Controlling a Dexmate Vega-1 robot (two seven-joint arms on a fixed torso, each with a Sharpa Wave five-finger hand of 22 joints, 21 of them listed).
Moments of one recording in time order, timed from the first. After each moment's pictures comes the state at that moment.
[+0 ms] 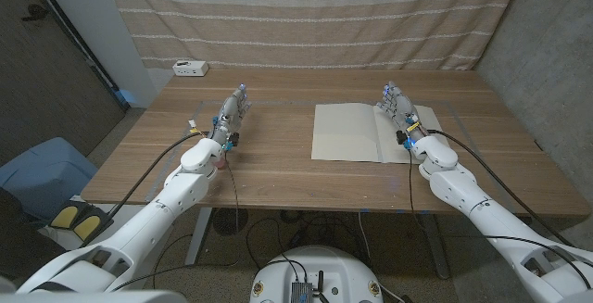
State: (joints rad) left arm 0.83 0.50 0.38 -1.28 -0.63 -0.31 -0.03; left_hand 0.14 0.12 0.54 0.10 0.20 -0.17 -0.08 0.18 0.17 -0.17 -0.07 0.19 0.18 -0.17 -0.03 0.18 0.17 -0.06 0.00 0.21 0.18; right arm -0.85 -0.52 -0.38 -1.32 0.63 0.27 0.00; right_hand 0.26 0.12 0.28 0.09 0.21 0.04 -0.03 0.18 0.17 0.04 0.05 0.20 0.18 -0.04 0.03 0.19 0.18 0.19 0.01 0.19 0.17
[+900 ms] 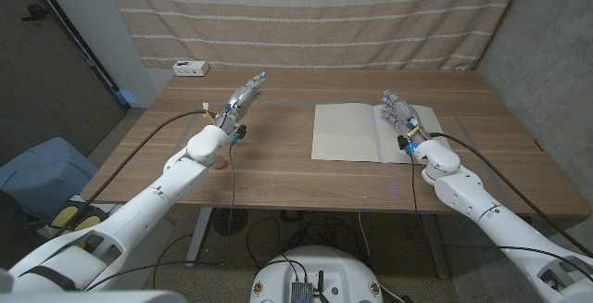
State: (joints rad) left arm 0.75 0.60 0.49 -1.38 -0.27 -0.29 0.07; left_hand 0.17 0.13 0.55 0.07 0.19 0.03 -0.08 0.20 0.17 -0.05 -0.01 0.23 0.18 -0.03 0.05 0.20 0.17 0.04 0.11 0.24 0.19; right arm -0.91 -0.58 -0.38 -1.44 0.58 0.20 -0.09; right_hand 0.35 0.15 0.34 0.01 0.21 0.09 -0.04 0.19 0.17 0.09 0.09 0.21 0.18 0.02 0.10 0.20 0.18 0.20 0.08 0.19 0.17
